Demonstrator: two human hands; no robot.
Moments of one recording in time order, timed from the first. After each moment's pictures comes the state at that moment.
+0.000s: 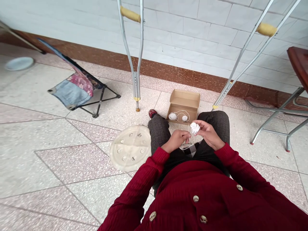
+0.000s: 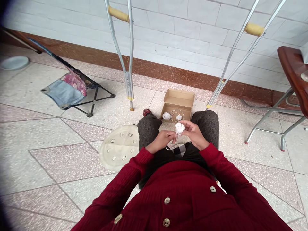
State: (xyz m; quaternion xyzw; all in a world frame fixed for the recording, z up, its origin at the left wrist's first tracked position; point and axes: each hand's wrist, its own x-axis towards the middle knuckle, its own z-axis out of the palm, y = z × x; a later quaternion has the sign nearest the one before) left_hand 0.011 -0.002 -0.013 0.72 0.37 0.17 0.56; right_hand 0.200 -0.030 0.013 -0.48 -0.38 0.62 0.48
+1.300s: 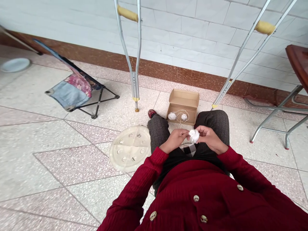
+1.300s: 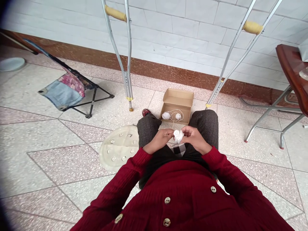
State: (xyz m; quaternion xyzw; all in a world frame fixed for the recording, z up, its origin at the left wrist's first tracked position) left_hand 0.009 0.000 0.000 0.76 0.35 0.19 0.51; right_hand 0.202 -0.051 0.015 -0.49 -0.41 0.64 0.42
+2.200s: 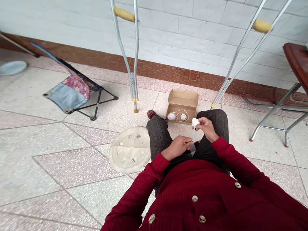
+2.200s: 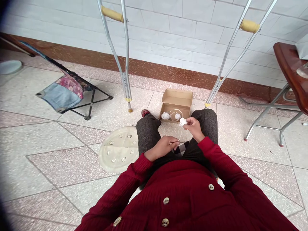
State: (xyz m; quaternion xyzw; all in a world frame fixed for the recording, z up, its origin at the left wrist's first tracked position) left_hand 0.014 -0.023 -0.007 0.80 0.33 0.09 0.48; right_hand 0.212 -0.010 -0.034 -0.59 -0.35 0.53 0.50
